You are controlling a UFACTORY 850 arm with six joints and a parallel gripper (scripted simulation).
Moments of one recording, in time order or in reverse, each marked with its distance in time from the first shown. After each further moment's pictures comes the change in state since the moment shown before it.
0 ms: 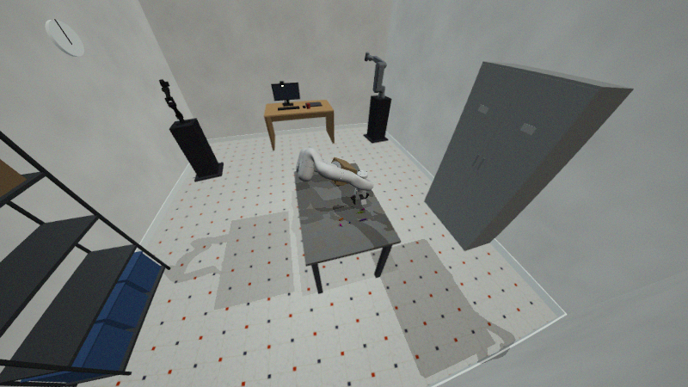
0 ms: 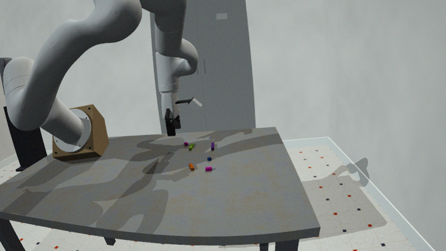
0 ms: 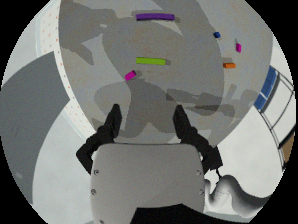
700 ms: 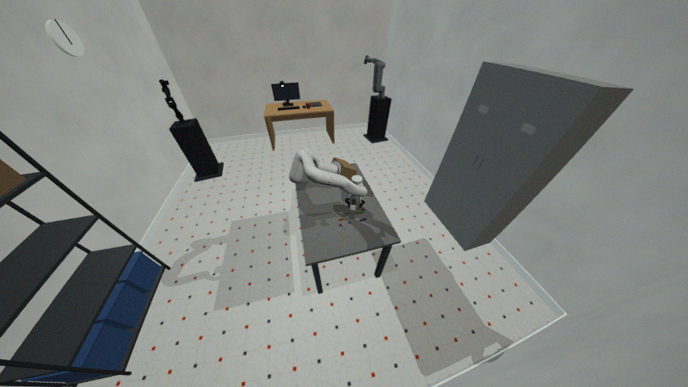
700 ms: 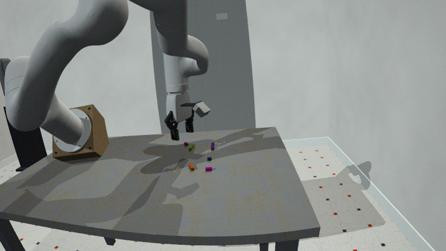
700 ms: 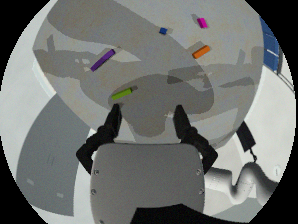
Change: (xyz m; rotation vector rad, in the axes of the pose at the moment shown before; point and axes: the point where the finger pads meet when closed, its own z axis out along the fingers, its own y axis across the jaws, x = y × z) arm 0.048 0.061 -0.002 0.000 -0.007 0.424
